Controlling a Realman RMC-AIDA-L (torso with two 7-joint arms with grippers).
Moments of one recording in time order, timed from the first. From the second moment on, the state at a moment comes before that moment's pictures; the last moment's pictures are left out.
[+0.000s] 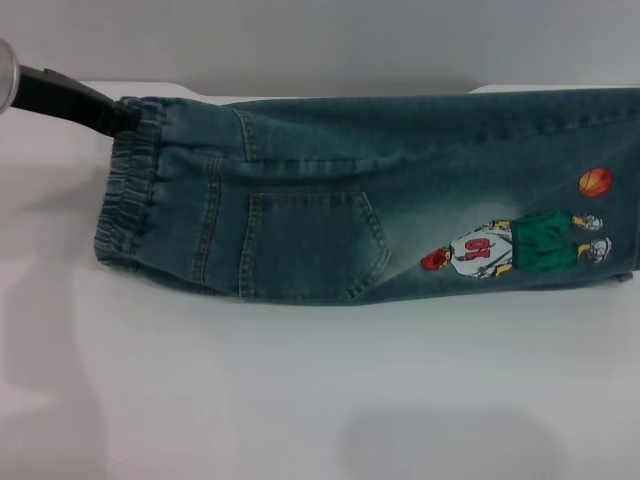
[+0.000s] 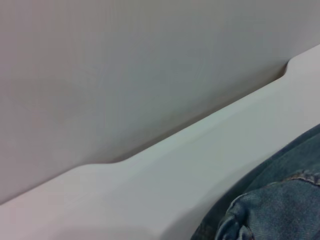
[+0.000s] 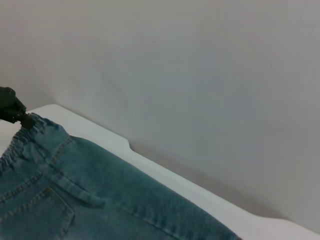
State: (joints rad) left arm -0.75 -2.00 0.81 1.04 2.56 1.33 -2.19; right arm 0.52 1.88 -0.45 -0.97 -2.13 -1.64 1.62
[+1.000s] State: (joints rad) left arm -0.77 -2.06 0.87 1.00 2.49 1.23 -2.19; right arm 0.51 1.99 -0.55 -0.92 -2.17 -1.34 1.62
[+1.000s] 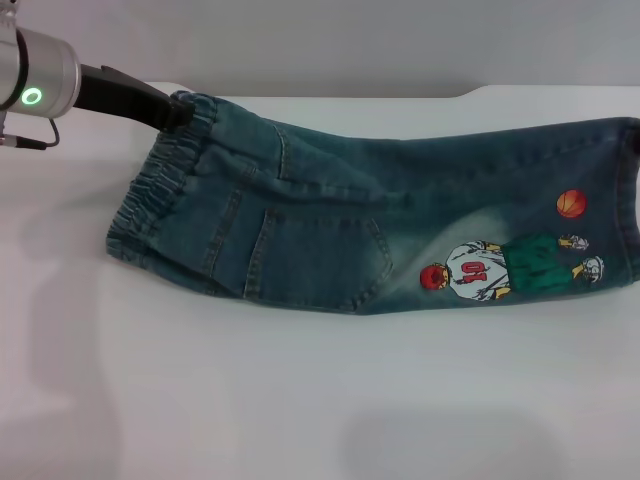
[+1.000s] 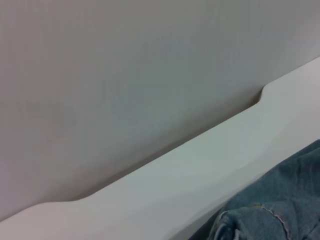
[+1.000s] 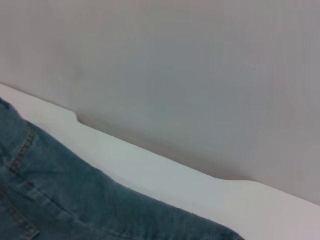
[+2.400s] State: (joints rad) left arm -0.79 -2.02 0.88 0.99 2.54 1.24 -2.27; right arm 0.50 2.02 -0.57 -0.88 -2.16 -1.14 1.63
